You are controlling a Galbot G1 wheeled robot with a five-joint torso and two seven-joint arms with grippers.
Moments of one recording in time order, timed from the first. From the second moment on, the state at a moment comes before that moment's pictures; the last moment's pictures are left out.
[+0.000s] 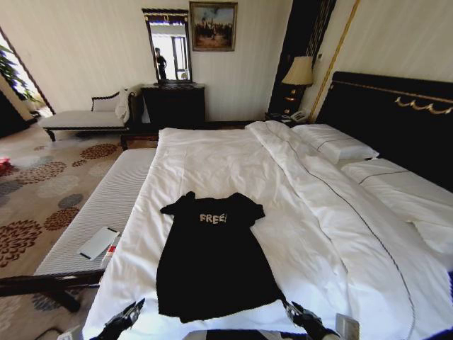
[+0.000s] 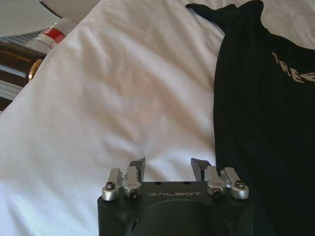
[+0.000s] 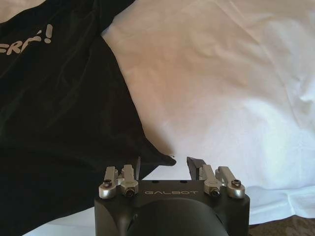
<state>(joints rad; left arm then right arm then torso) 2.28 -0.97 -0.79 -2.20 -1.08 0.16 -0.11 -2.17 1.19 0.68 2.31 0.79 -0.45 0.21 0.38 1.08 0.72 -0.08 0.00</state>
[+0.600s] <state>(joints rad) 2.22 -0.99 -0.84 -2.24 -1.06 0.16 -0.12 -1.92 1.04 0.78 2.32 1.08 -0.41 0.22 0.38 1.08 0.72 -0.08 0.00</state>
